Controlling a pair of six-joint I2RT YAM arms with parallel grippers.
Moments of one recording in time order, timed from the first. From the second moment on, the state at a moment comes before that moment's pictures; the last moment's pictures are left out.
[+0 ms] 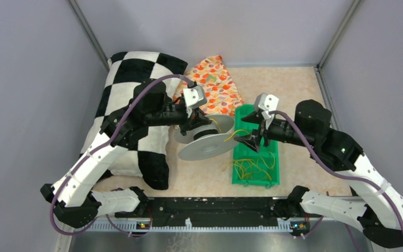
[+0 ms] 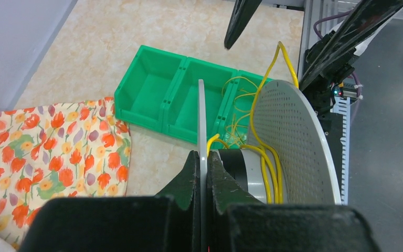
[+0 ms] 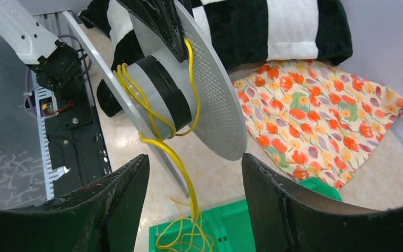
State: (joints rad) left arm -0.77 1.17 1.53 -0.71 0.52 0.23; right arm 0.83 0.85 1.27 -0.64 -0.31 -0.19
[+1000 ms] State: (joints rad) left arm -0.66 1.21 1.54 -0.70 0.61 0.14; right arm 0.83 0.79 1.18 -0.56 -0.17 -0.20
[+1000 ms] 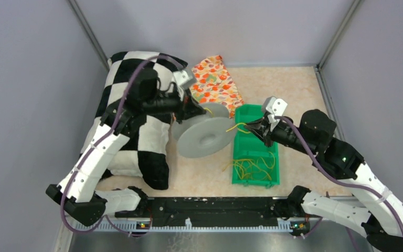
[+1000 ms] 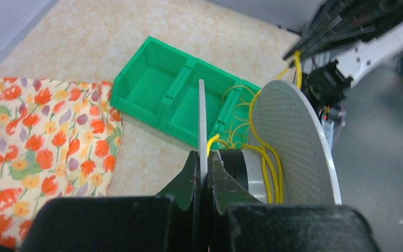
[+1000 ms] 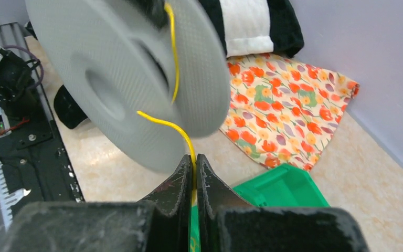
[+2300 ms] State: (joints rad) left arm -0.25 1.42 1.07 0.18 0.94 -1.40; right arm 0.83 0.65 0.71 0.03 -0.39 -0.30
